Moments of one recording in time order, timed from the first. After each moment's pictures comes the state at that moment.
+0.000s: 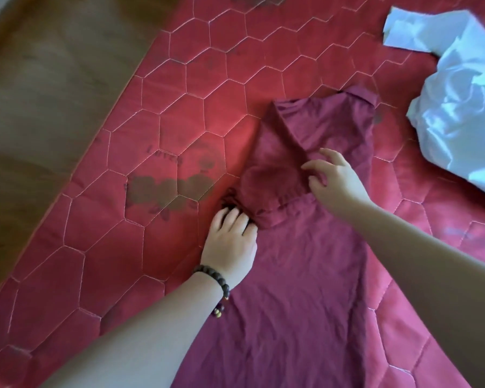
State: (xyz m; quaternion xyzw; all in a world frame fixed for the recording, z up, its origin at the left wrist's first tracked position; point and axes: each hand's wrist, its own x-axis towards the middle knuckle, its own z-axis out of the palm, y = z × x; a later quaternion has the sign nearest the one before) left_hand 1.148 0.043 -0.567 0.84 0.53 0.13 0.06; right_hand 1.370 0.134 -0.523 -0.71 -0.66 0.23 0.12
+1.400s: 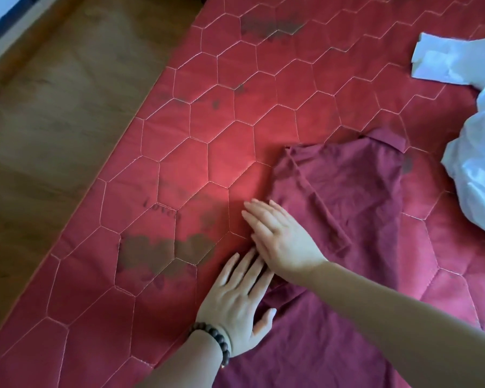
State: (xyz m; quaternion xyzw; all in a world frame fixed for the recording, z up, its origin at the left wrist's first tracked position) left_hand 1.149 0.080 -0.579 0.85 0.50 -0.04 0.17; right_hand 1.300 0.178 -0.570 -0.44 -0.88 0.11 0.13
